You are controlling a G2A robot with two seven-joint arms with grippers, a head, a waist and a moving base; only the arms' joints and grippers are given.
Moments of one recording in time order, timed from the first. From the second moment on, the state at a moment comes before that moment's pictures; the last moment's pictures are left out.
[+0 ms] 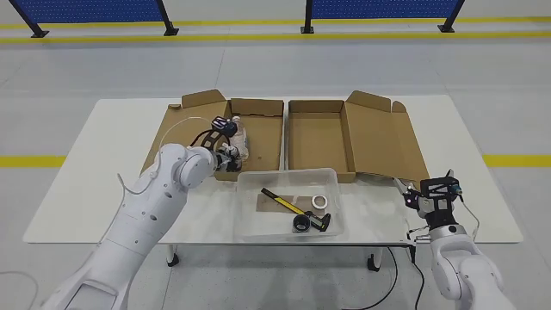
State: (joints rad) left arm 0.83 -1.16 -0.99 -1.22 0.93 -0.13 -0.93; right arm -1.73 -1.15 1.60 -1.80 -1.33 0.00 0.00
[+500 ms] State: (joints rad) left arm 0.80 -1.18 -0.96 -1.15 0.93 -0.13 -0.92; right arm -1.73 -1.15 1.60 -1.80 -1.33 0.00 0.00
